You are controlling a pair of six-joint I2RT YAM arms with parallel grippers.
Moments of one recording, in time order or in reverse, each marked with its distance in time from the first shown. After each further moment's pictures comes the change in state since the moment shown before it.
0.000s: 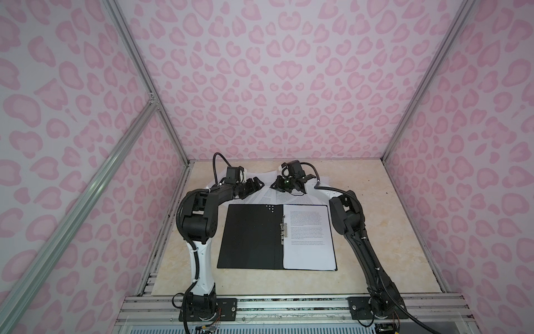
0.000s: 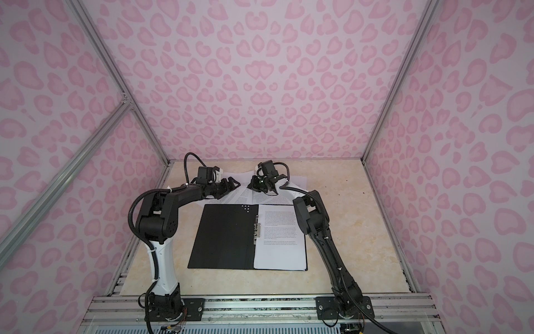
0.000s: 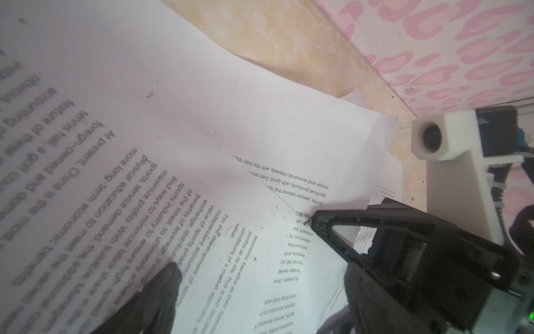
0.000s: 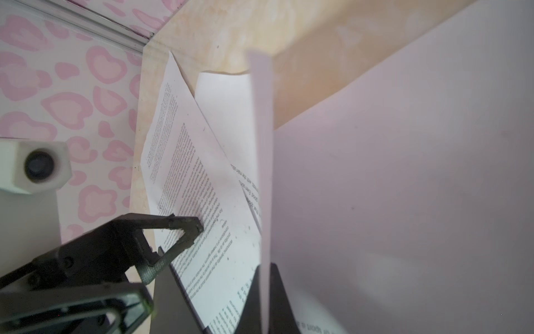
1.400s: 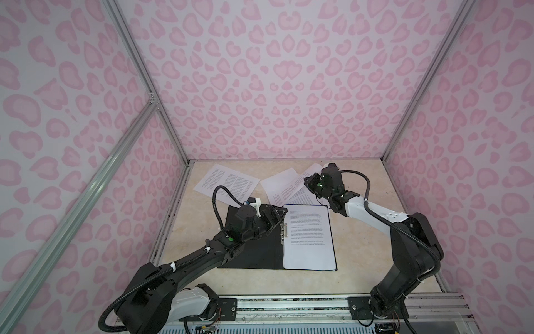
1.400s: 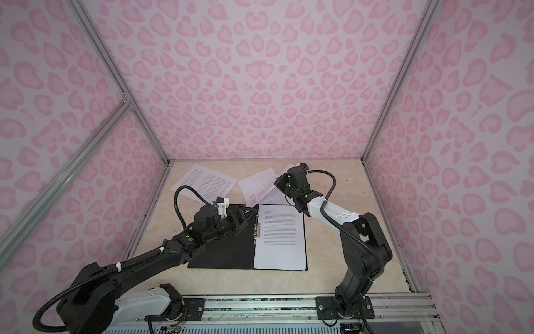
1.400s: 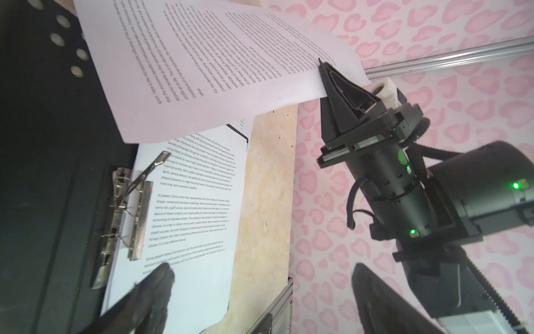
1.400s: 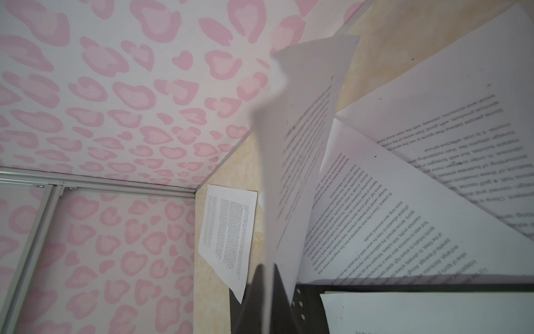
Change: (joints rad) left arm -0.521 -0.903 -0.828 0.384 -0.298 -0.742; right arm -0.026 -0.936 -1.044 0.400 0.504 0.414
